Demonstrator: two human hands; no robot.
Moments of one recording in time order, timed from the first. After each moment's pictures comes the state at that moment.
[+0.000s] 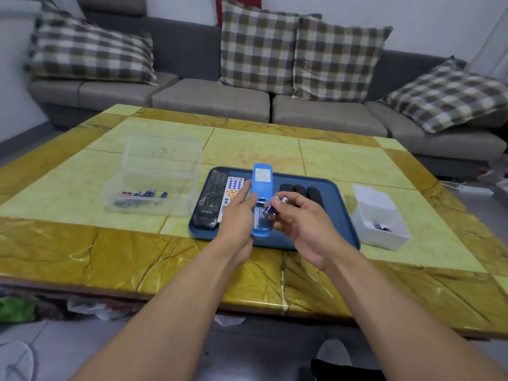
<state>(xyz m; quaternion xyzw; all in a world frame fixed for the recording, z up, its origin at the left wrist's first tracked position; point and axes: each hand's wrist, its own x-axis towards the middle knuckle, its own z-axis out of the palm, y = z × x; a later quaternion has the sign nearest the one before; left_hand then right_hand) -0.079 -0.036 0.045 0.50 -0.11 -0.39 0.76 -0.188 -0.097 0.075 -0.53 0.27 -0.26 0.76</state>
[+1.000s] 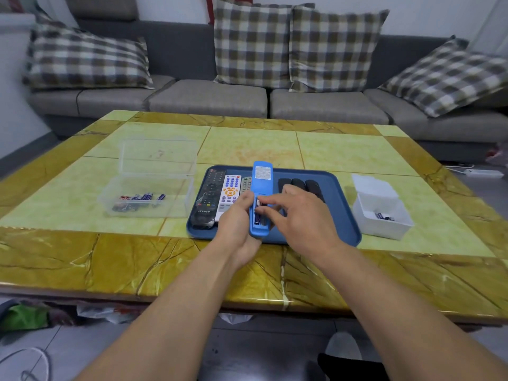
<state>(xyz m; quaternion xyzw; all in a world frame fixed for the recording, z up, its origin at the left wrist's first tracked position) -0.090 -0.033 0.048 0.39 -0.02 -0.49 0.78 -0.193 -0.104 0.066 -0.92 0.25 -0.27 0.15</state>
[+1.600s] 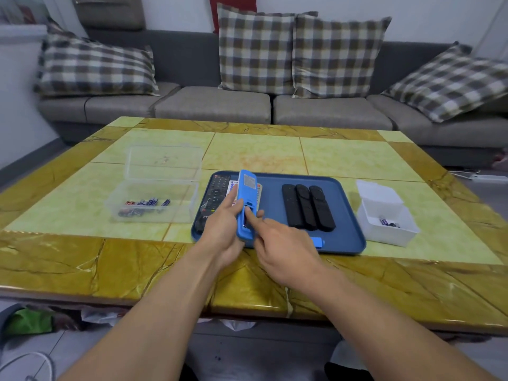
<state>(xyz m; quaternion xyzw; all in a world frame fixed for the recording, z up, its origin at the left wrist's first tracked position) -0.063 -0.016 0.046 0.47 -0.08 -0.44 0.76 -0.185 -0.071 0.050 -0.97 0.20 -0.11 0.08</state>
